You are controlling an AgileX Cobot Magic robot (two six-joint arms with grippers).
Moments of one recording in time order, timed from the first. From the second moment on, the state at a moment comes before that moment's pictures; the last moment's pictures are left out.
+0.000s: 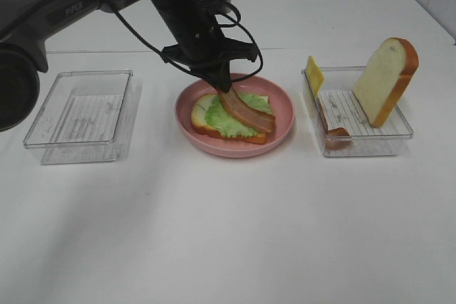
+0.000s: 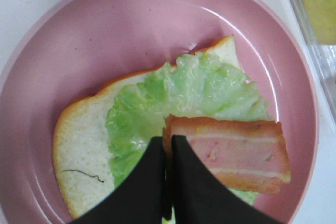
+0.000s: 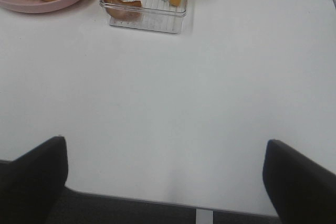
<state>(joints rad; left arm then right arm) -0.47 2.62 -2.48 -0.30 1.16 -0.04 0.04 0.06 -0.46 -0.01 1.11 -0.03</state>
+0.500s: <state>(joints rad) -0.47 2.62 -2.48 -0.29 1.16 -0.04 0.04 0.06 -0.46 -0.01 1.11 -0.03</state>
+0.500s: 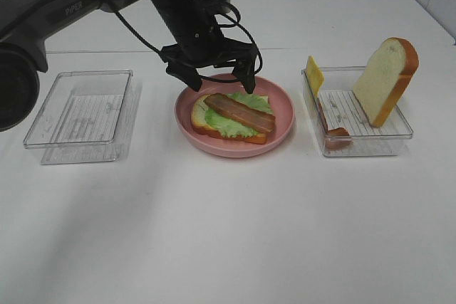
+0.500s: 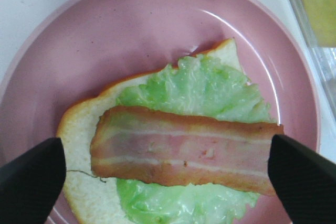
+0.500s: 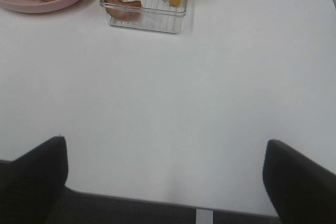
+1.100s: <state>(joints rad) -0.43 2.38 -2.47 -0.16 1.21 -0.05 0.04 0.06 -0.46 -0.01 1.11 -0.03</state>
